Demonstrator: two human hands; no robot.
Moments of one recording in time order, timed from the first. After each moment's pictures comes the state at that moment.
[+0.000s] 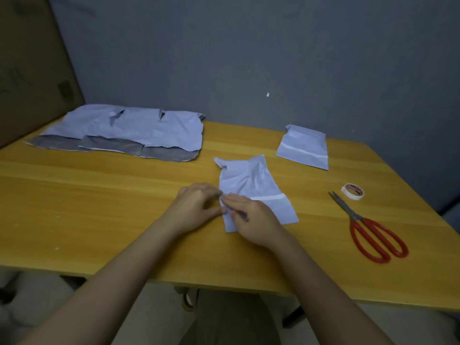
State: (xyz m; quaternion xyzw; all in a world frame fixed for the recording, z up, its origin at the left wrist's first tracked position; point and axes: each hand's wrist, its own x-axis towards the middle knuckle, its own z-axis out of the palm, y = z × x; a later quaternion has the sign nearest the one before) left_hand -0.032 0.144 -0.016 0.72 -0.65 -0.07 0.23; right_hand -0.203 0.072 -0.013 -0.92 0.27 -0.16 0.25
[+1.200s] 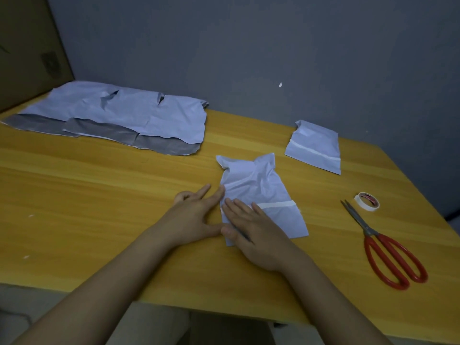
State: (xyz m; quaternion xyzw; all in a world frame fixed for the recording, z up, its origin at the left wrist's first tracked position) left_hand -0.024 0.139 -0.034 0.73 -0.64 -0.17 0.18; right_hand -0.202 0.061 -0.023 -0.95 0.24 0.02 0.22
